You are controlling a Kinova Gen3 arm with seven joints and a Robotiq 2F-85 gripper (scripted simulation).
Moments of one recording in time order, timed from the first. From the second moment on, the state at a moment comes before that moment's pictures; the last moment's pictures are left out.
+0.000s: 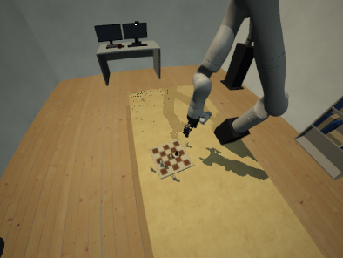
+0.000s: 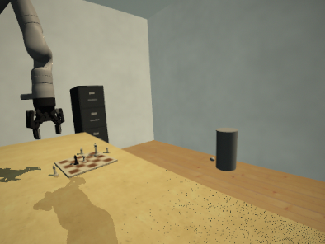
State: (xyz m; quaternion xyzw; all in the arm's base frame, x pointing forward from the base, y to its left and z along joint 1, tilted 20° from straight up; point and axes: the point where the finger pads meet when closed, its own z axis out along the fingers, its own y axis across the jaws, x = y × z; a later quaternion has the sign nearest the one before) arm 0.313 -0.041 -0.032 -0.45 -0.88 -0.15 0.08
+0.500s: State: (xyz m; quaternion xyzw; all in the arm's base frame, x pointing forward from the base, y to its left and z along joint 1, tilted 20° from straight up) arm 0.312 -0.046 -0.032 -0.46 -0.87 -0.15 0.08
